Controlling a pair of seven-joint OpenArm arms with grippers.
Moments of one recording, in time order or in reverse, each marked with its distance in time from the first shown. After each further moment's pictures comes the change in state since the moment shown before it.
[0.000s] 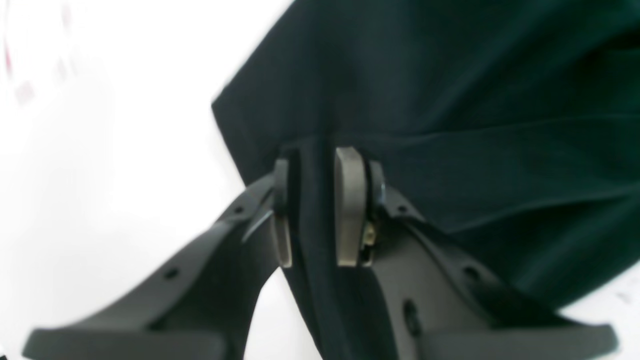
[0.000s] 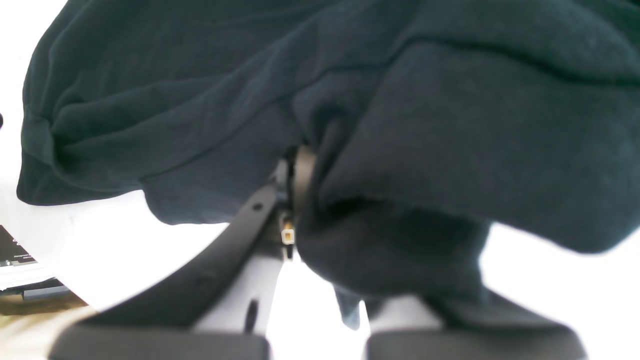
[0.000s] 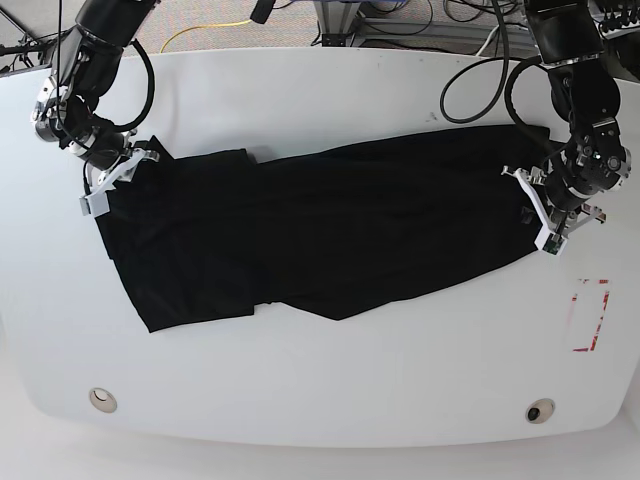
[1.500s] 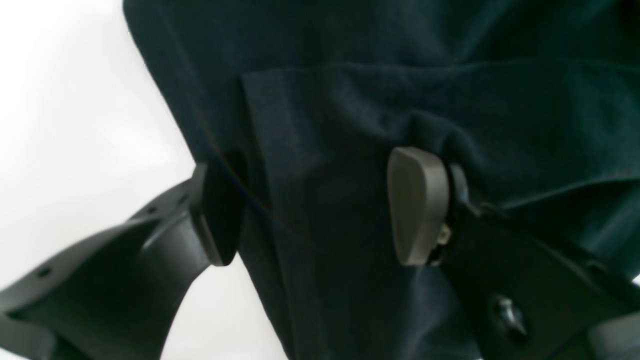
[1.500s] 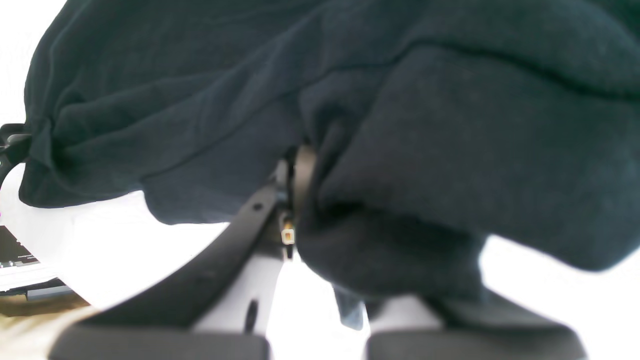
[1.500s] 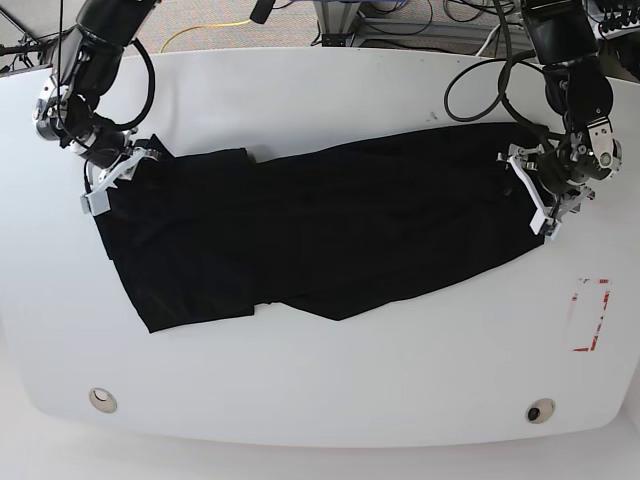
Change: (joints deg) left arm -1.1 1.0 -0.7 -10.5 0.1 -0.6 0.0; right arm 0.0 -0.1 0.0 -0.6 0.0 0.0 0.0
